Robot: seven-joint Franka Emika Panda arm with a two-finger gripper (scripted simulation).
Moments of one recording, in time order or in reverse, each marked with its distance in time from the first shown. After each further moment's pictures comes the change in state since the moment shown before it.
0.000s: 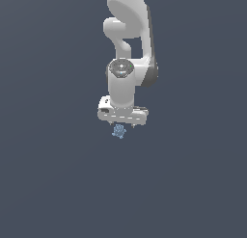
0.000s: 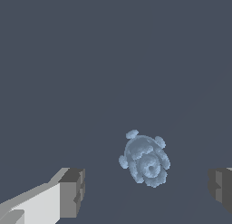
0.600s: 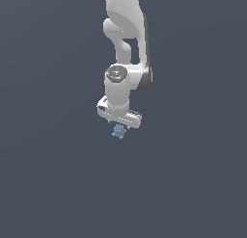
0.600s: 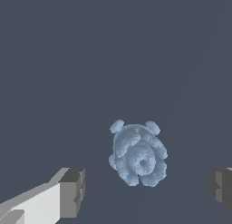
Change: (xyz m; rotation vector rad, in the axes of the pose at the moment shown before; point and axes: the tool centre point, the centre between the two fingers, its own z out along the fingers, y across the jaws) arm -0.022 0.019 0.035 0.001 0.002 0.249
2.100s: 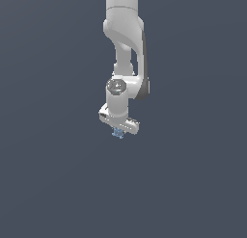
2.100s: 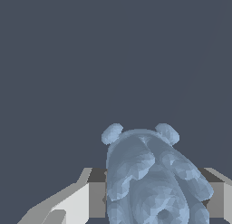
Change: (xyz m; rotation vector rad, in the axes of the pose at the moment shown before) arm -0.003 0.004 0.054 0.000 0.002 0.041
